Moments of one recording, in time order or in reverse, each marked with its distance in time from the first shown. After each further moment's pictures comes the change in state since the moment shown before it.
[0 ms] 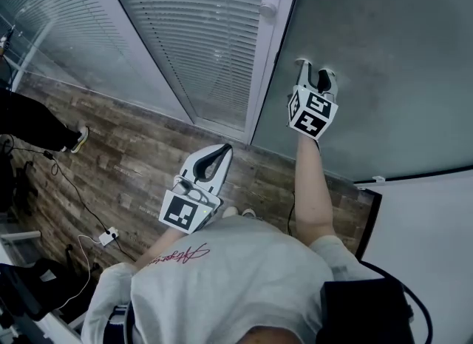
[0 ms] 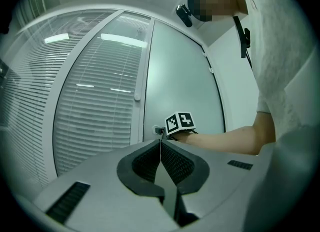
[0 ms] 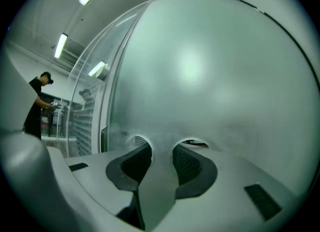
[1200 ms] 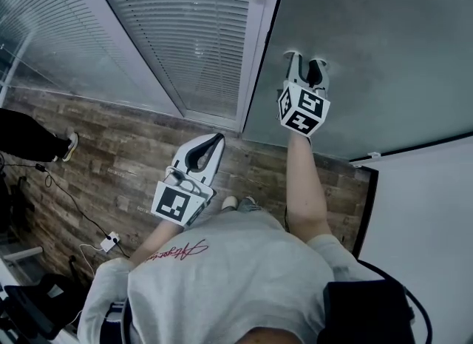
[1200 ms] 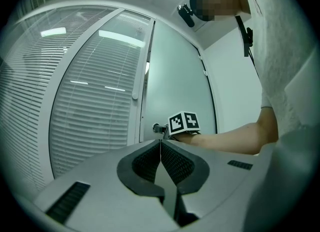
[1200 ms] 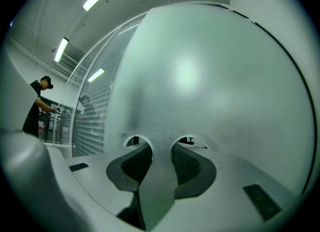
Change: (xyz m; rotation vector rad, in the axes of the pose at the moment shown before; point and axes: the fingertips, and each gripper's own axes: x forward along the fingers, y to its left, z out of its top) left arm -0.020 0.004 0.001 -0.014 -0.028 -0.074; right arm -0.048 0.012 0.003 0.019 -0.085 -0.038
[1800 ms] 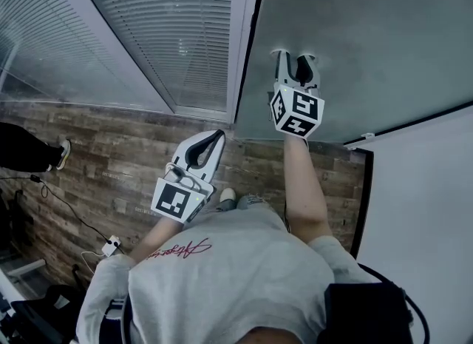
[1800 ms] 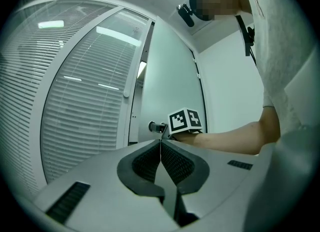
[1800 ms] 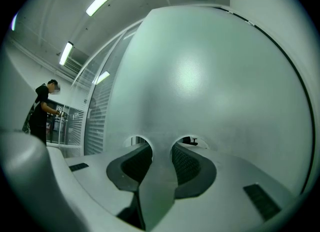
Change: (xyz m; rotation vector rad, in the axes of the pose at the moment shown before) left arm -0.010 -0.027 -0.009 -0.015 -0.007 -0.096; right arm -0.050 0.011 0.003 -0.003 -0.012 0.050
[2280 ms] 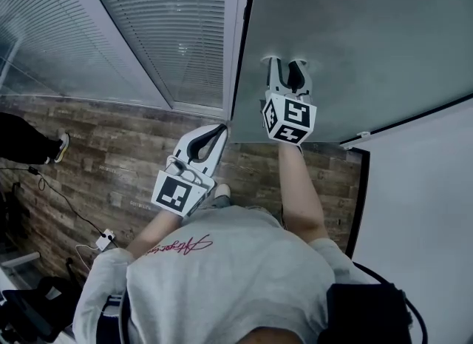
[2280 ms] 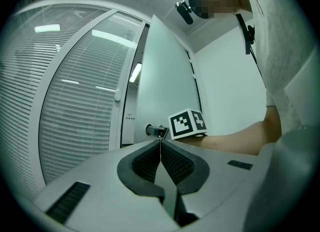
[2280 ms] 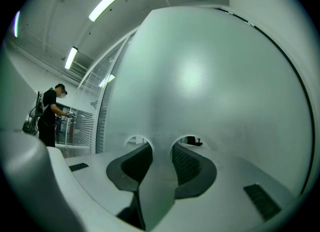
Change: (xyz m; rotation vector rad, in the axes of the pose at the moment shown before) left arm 0.005 -0.045 0.002 0.034 -0.003 -0.010; right arm -0.048 0.000 0.001 0.007 -0.006 0.058
